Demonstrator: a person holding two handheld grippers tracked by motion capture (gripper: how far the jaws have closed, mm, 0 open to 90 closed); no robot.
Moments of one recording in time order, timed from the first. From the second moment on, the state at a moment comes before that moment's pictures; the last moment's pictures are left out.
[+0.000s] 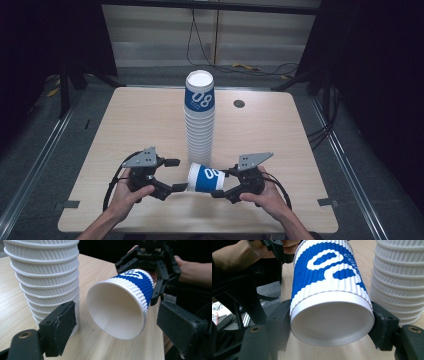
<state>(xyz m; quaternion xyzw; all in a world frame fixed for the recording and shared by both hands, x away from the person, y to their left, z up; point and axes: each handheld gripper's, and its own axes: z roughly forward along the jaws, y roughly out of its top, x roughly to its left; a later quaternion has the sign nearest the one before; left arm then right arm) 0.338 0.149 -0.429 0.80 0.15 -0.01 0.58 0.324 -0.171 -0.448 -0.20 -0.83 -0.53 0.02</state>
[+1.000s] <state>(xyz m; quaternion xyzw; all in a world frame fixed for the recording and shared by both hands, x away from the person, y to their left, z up) 0.335 0.141 -0.428 0.78 0.14 -0.03 0.61 0.318 -0.164 -0.447 -0.16 -0.78 -0.61 0.03</state>
